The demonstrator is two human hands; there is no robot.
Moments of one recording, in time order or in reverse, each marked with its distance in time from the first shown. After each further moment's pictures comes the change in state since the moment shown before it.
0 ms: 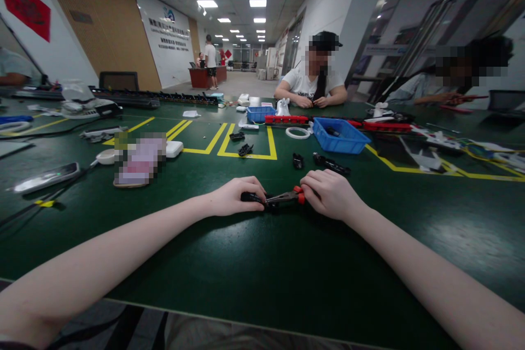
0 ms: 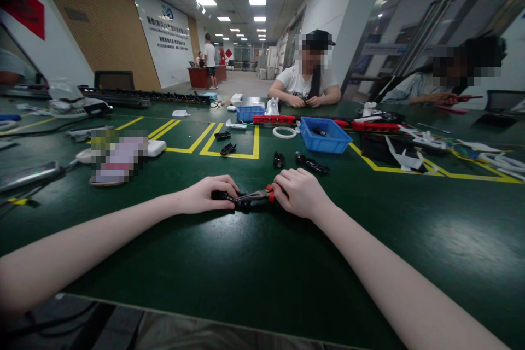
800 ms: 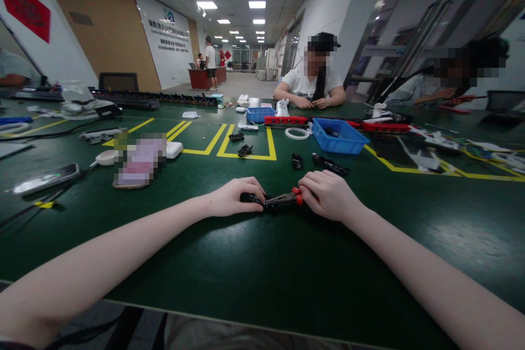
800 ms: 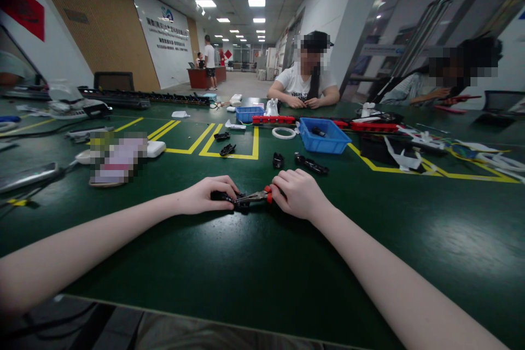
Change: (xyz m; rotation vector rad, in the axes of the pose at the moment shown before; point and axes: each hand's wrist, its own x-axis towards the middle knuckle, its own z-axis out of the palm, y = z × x) left_hand 0.000 0.000 0.000 -0.006 -0.004 -0.018; right_hand 0.000 -0.002 -0.001 -0.007 0.003 -0.002
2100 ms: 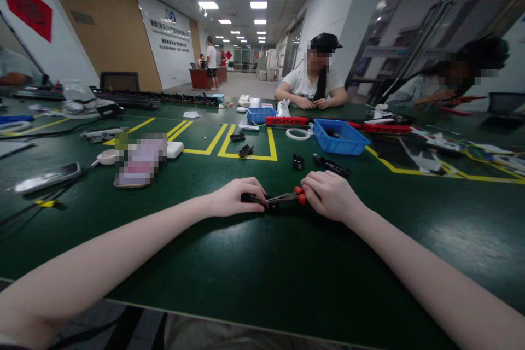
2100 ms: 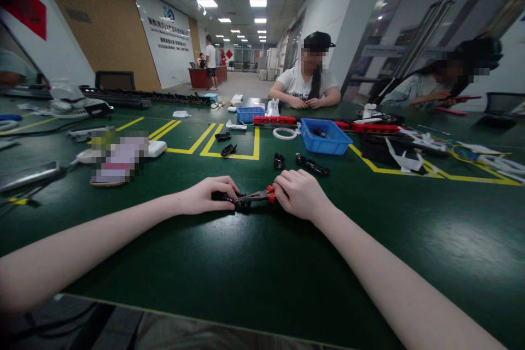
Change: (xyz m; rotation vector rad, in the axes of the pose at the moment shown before) left_hand 0.000 0.000 0.001 0.015 0.006 0.026; right_hand -0.001 0.003 0.003 -0.001 0.021 0.012
